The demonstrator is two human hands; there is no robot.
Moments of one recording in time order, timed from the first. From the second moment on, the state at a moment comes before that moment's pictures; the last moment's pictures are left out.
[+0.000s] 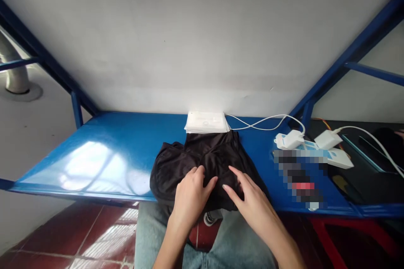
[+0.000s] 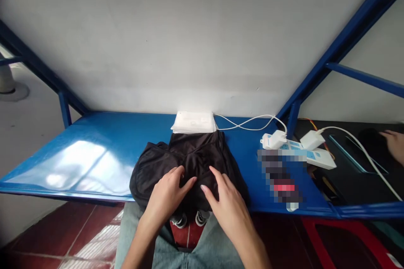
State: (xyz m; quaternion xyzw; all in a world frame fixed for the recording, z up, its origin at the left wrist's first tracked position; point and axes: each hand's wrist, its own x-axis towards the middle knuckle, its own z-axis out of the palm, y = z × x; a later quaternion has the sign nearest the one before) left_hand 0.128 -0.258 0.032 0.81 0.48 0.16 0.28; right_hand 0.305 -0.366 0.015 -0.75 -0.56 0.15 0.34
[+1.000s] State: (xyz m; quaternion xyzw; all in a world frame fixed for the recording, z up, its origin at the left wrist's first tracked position) left_hand 0.145 -0.236 0.036 0.75 0.49 0.36 0.27; right_hand 0.369 -0.342 -0.021 -0.74 -0.52 0.11 0.40
